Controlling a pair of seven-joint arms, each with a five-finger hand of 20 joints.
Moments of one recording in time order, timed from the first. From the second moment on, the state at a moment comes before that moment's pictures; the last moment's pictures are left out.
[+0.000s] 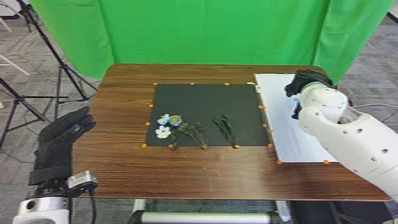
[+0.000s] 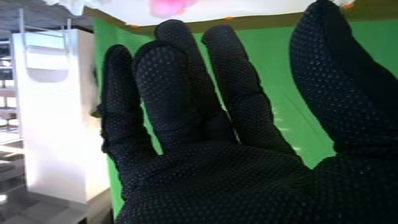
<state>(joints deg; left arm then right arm) 139.3 -41.6 -93.8 -127.6 42.9 34.7 33.7 -54.6 -44.5 44.8 -88.4 -116.4 -12.6 47.7</state>
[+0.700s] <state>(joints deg) 138.8 -41.6 -93.4 -127.6 42.7 34.7 34.0 -56.5 -43.4 49.6 -86.0 -116.6 -13.8 48.1</state>
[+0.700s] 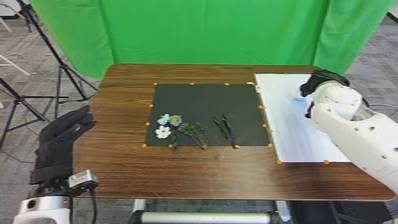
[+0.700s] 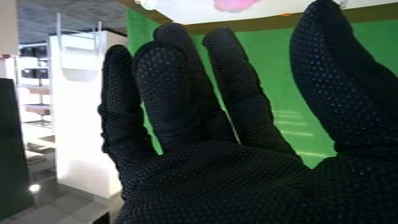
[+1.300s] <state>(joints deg) 137.9 -41.8 -92.5 -127.4 42.6 34.6 34.0 -56.7 -49.1 49.5 -81.6 -118.2 -17.1 46.2</state>
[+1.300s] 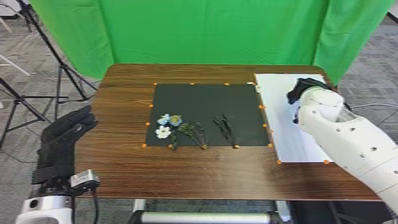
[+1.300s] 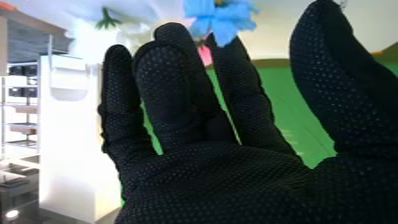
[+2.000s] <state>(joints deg) 138.0 -42.1 -92.6 -127.3 42.5 34.6 34.2 -57.4 -49.1 47.2 -79.7 -122.3 -13.1 46.2</state>
